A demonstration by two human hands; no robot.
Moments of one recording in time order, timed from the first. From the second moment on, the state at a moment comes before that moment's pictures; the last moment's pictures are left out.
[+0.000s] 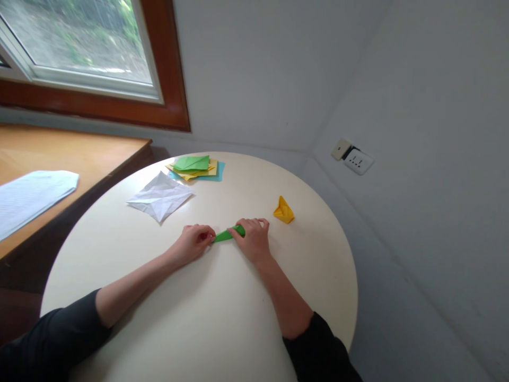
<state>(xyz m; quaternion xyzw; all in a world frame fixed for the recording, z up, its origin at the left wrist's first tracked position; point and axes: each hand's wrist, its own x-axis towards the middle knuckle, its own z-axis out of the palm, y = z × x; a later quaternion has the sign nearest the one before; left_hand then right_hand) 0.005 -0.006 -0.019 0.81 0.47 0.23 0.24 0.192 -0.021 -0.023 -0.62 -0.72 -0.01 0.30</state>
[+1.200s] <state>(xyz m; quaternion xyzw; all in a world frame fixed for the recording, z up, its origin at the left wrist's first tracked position) 0.004 -0.014 -0.022 0.91 0.37 0.18 0.09 0.206 -0.016 -0.028 -0.61 -0.71 0.14 0.33</state>
